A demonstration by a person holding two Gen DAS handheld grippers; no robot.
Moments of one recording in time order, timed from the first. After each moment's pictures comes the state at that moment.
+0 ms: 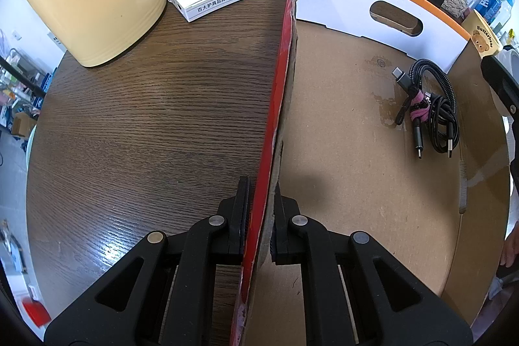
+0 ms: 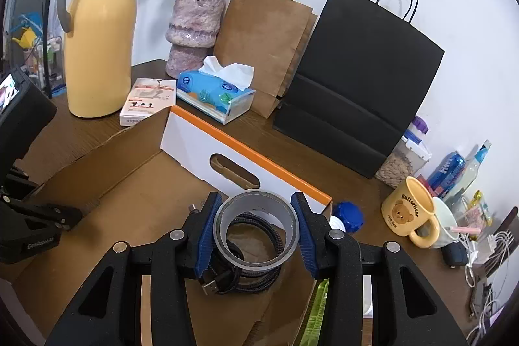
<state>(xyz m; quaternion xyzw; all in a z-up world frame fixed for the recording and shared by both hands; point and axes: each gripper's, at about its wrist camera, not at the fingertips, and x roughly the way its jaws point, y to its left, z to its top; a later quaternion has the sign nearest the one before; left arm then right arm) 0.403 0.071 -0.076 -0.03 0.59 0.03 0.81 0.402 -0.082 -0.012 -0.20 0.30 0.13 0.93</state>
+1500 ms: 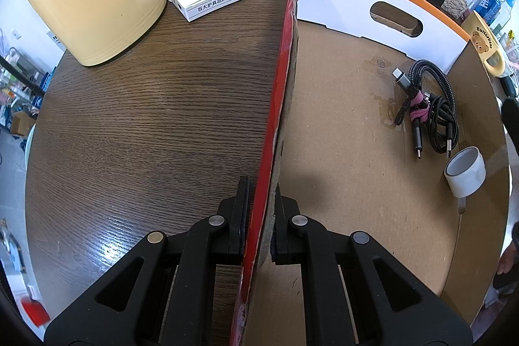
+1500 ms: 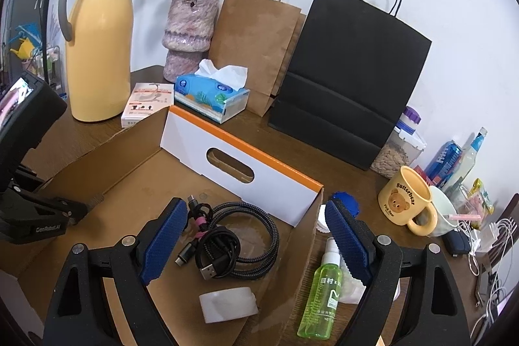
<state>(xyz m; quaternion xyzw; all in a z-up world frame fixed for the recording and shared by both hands) 0.403 0.072 -0.076 -0.03 0.59 0.03 0.81 0.385 -0.102 -0.005 -0.17 0.29 0.13 0.93</state>
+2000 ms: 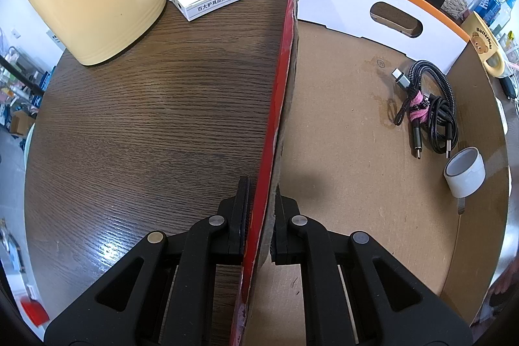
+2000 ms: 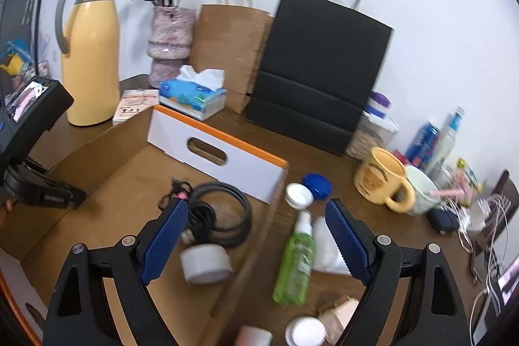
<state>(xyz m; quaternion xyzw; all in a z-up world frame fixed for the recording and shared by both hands) 0.403 0.073 -0.076 -0.04 0.59 0.03 0.81 0.349 -0.146 0.001 -0.14 0.29 0.09 0.94</state>
